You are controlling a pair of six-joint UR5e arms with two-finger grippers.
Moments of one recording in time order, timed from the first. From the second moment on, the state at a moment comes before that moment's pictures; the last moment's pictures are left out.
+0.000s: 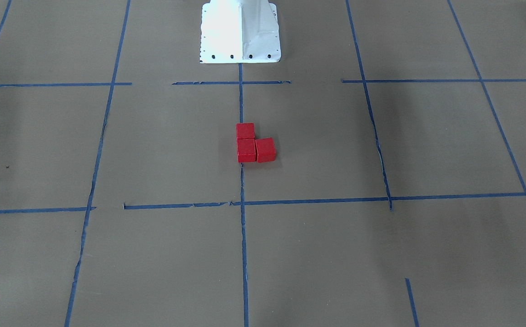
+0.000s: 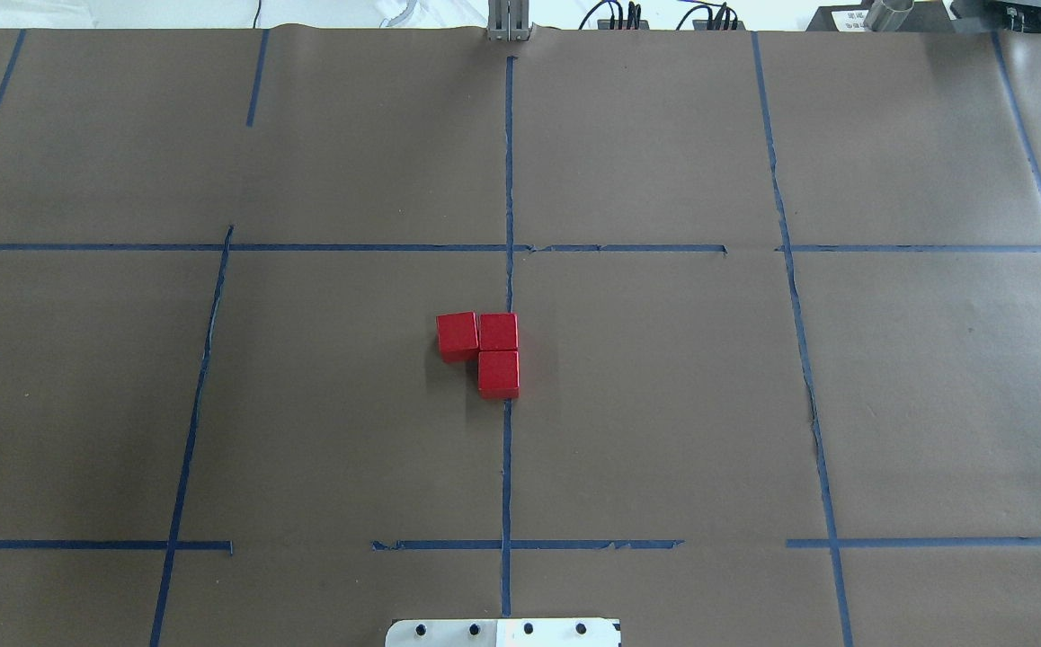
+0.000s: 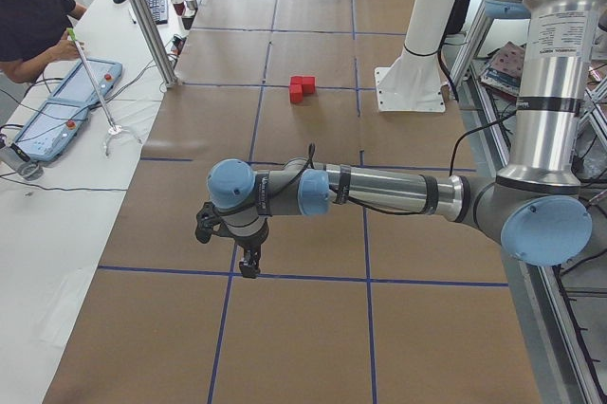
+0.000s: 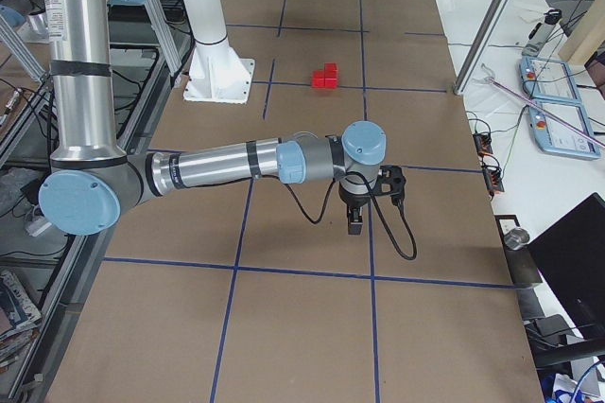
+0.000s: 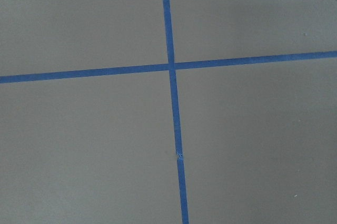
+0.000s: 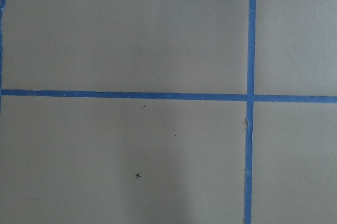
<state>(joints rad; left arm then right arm) -1.59 -1.60 -1.64 -1.42 -2.36 0.09 1.49 -1.56 1.78 -1.65 2.40 0.15</state>
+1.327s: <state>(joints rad) -1.59 -1.54 -1.68 -1.44 -2.37 0.06 1.42 -1.59 1.84 -1.73 2.40 0.14</state>
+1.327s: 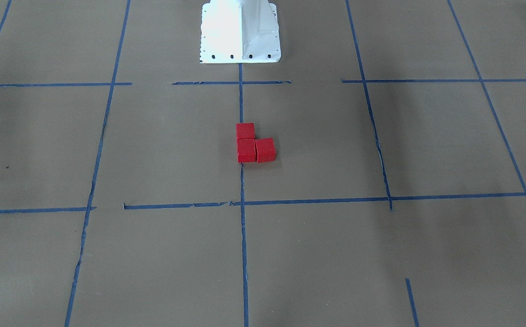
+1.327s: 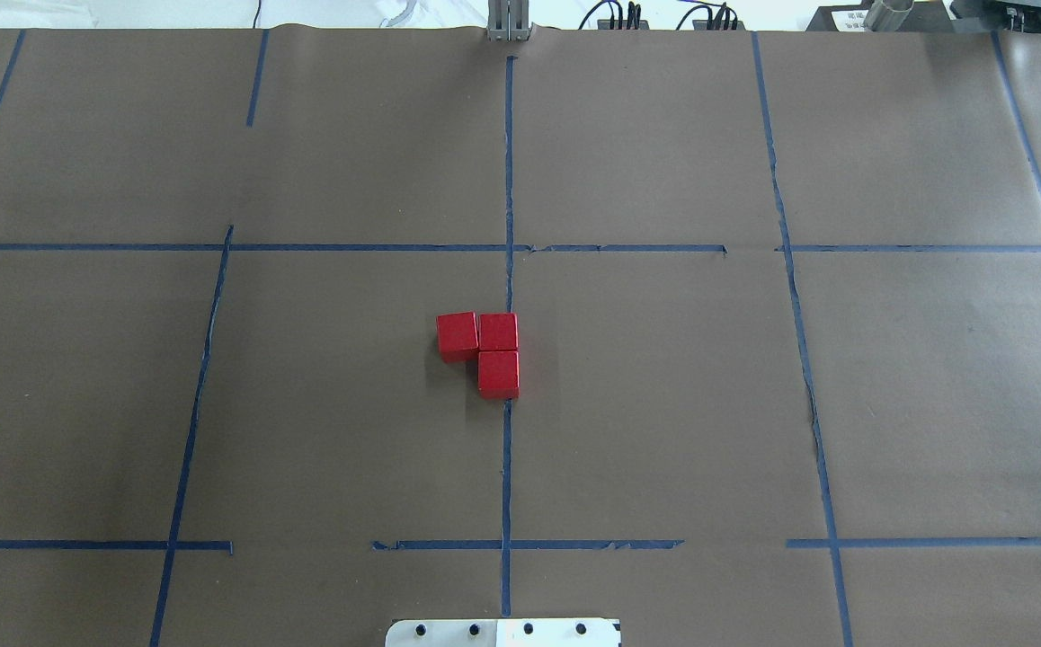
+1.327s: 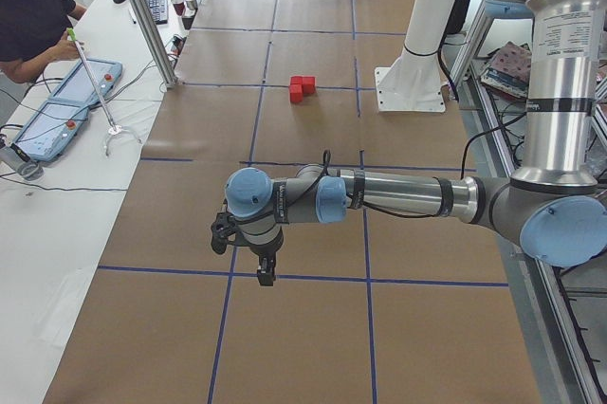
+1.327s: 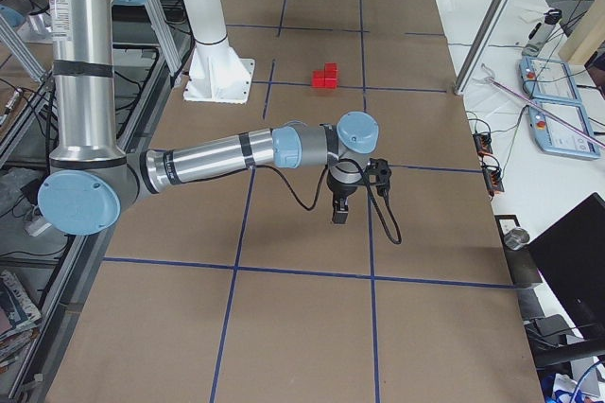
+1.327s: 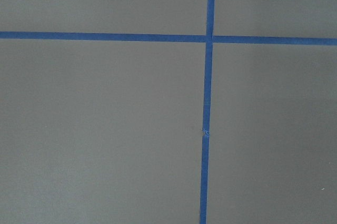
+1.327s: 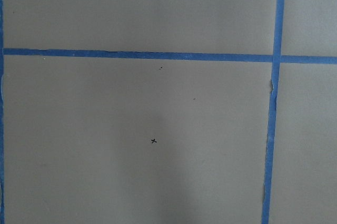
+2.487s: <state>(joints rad) -1.58 -1.55 -1.70 -1.44 -2.38 0.06 1.41 -1.58 1.84 -1.72 2.38 0.15</state>
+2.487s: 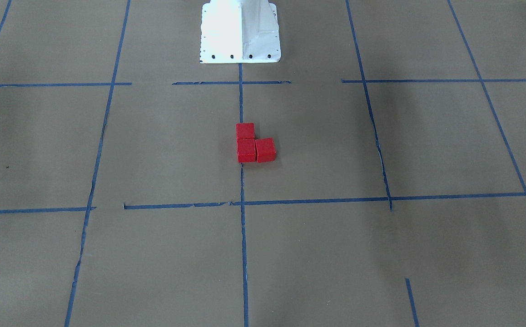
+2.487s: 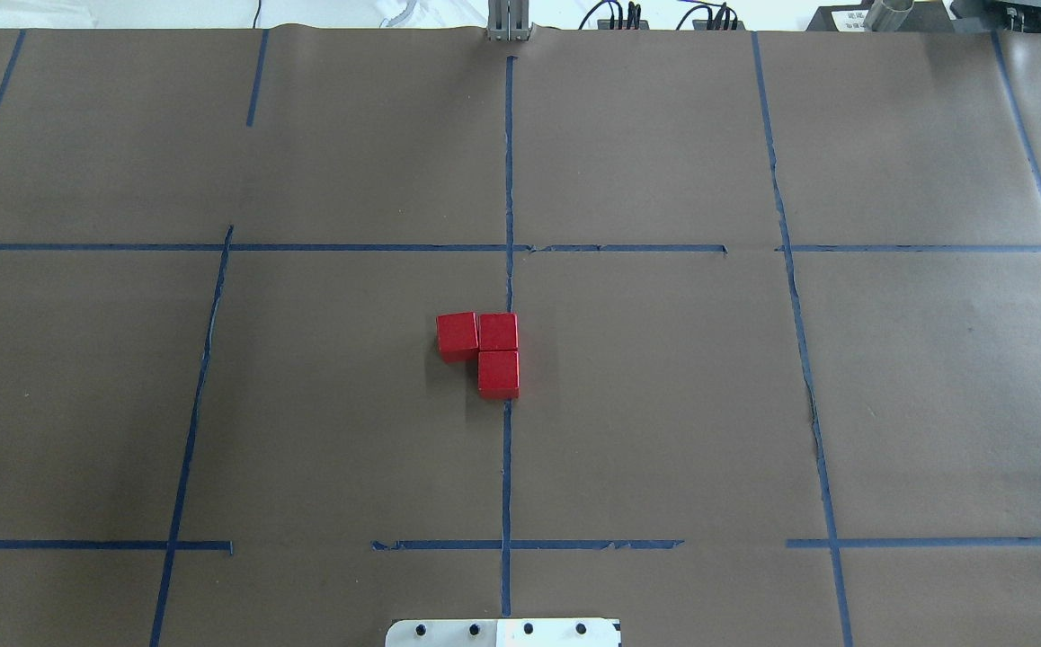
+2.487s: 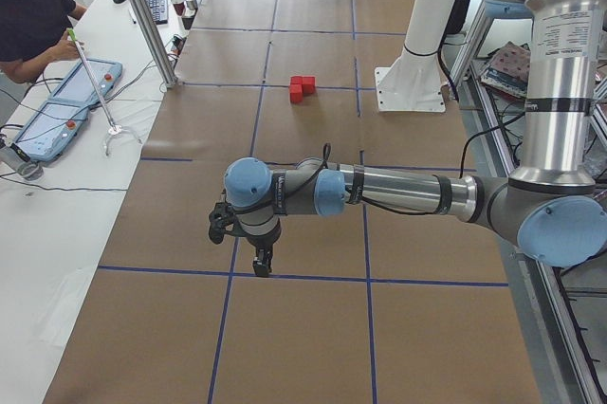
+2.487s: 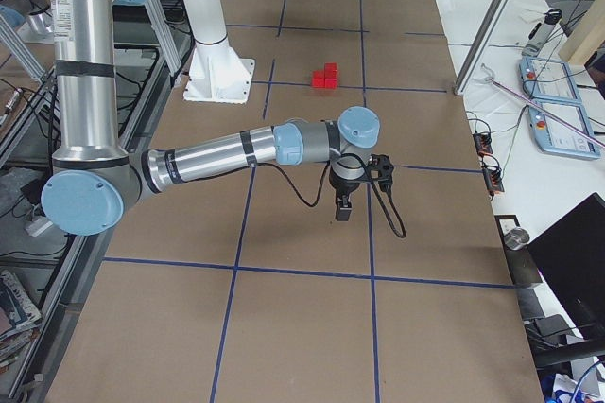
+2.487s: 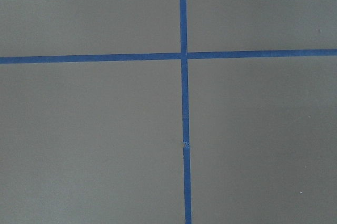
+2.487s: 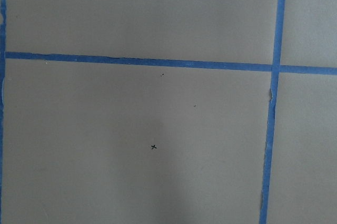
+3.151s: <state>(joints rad) -1.58 -1.54 -1.69 -1.49 -2.38 0.06 1.40 -1.55 1.81 -1.71 2.37 0.15</state>
